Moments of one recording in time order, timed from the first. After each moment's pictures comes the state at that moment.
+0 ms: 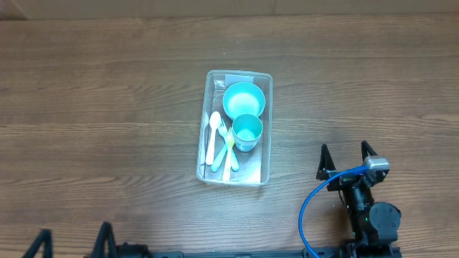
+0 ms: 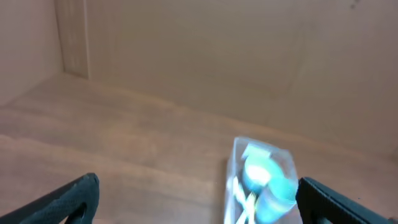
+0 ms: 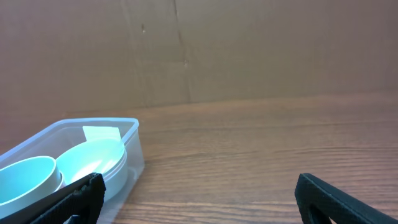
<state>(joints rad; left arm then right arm) -0.01 0.28 1.38 -1.27 -0.03 -0.30 0.03 0.01 0.02 -0.03 -0.08 0.12</state>
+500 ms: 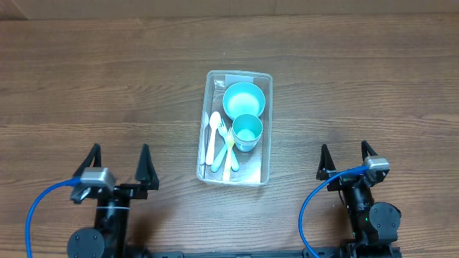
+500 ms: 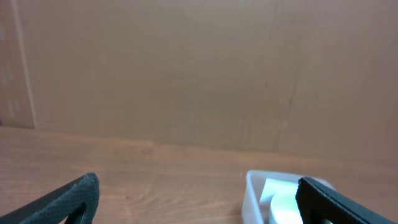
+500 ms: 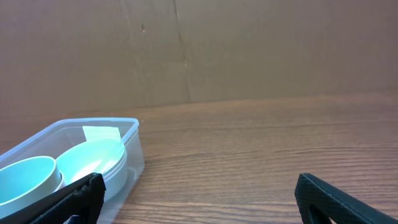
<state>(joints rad) 0.02 0.07 0.34 -0.18 0.08 -0.17 0.03 0.01 0.02 -0.03 -0.08 0.12</state>
